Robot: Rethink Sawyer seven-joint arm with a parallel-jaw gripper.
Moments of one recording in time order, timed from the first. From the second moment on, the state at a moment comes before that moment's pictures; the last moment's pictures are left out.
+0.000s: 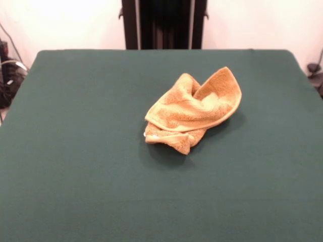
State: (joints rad) arm 0.11 -1.59 -0.08 2.33 0.28 0.37 1.57
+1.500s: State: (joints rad) arm 0.07 -1.55 -0.01 2.42 0.20 0.28 1.57
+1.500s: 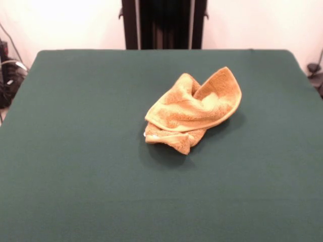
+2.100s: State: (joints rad) arm 0.12 -1.58 -0.04 2.39 0.06 0.36 1.57
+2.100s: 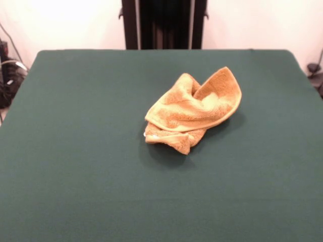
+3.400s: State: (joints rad) arm 0.20 -1.61 -0.04 2.17 0.11 0.59 1.66
